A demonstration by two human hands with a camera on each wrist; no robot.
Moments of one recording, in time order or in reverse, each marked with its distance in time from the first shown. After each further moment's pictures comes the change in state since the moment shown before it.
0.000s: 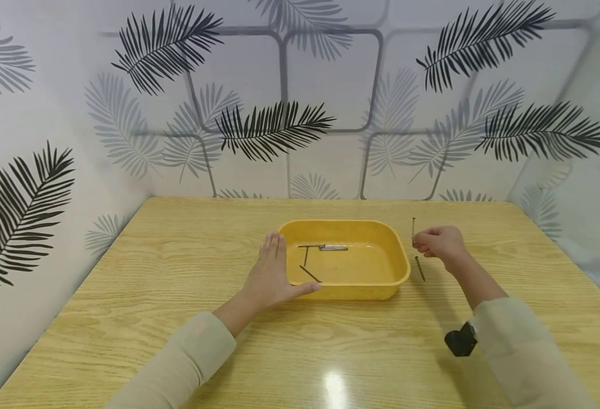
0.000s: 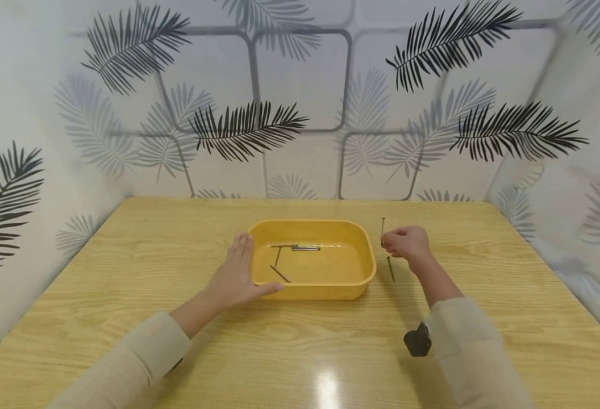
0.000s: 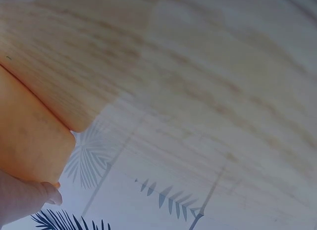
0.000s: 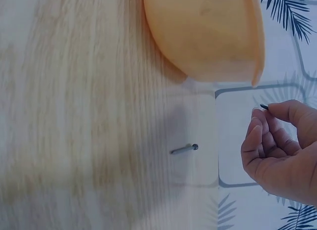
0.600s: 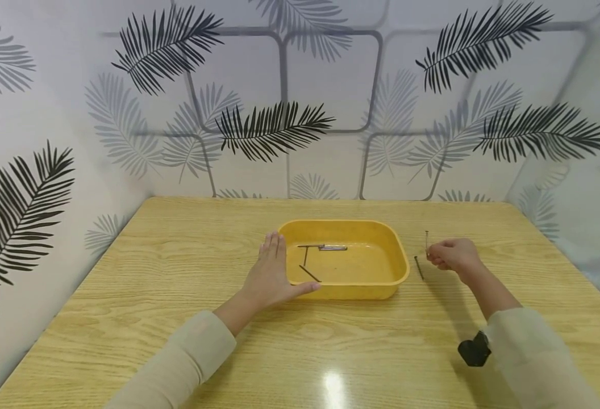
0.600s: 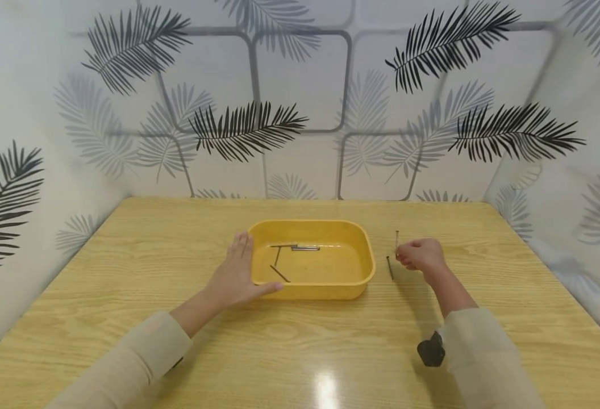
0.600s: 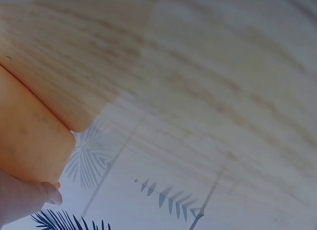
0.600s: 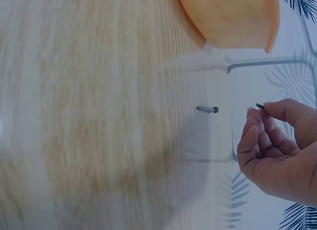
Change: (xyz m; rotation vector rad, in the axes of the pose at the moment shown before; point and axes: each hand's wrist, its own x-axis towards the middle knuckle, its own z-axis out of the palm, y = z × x) left_hand 0.000 0.000 0.001 0.013 0.010 0.000; right_hand -0.008 0.028 -0.016 0.026 -0.051 0.062
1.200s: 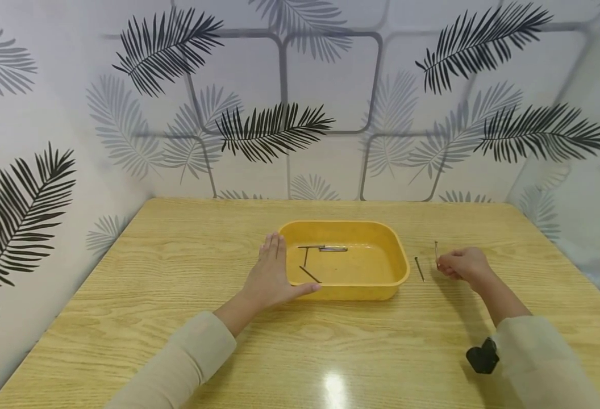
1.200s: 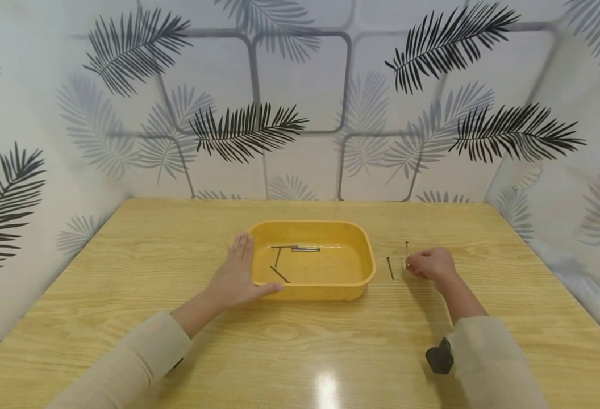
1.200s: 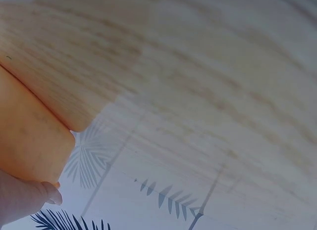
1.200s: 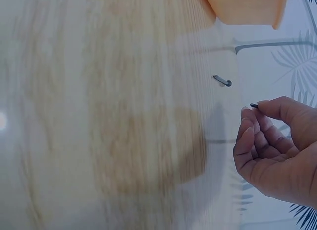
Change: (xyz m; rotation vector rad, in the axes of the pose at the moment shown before) left_hand 0.001 0.000 -0.001 -0.008 -0.013 -0.005; right_hand -0.004 0.020 -0.010 0.000 -0.034 0.011
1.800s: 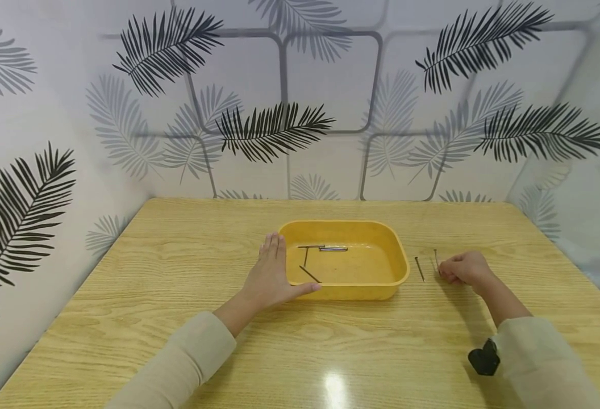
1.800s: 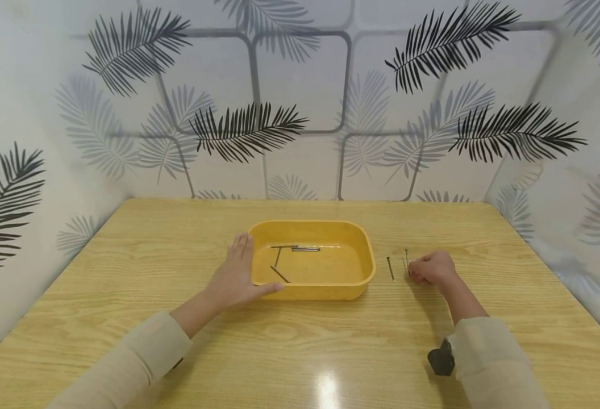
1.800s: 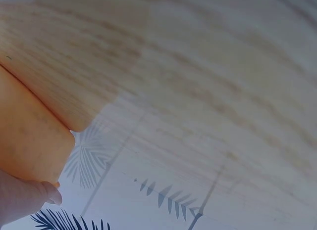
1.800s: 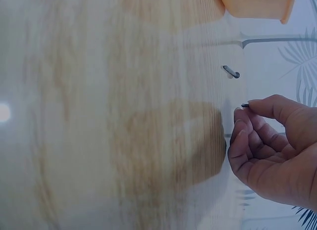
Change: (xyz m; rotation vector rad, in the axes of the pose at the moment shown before) left_hand -0.001 0.002 -0.001 -0.016 0.007 -0.014; right_hand 0.000 0.008 -0.001 -0.118 -0.019 0.007
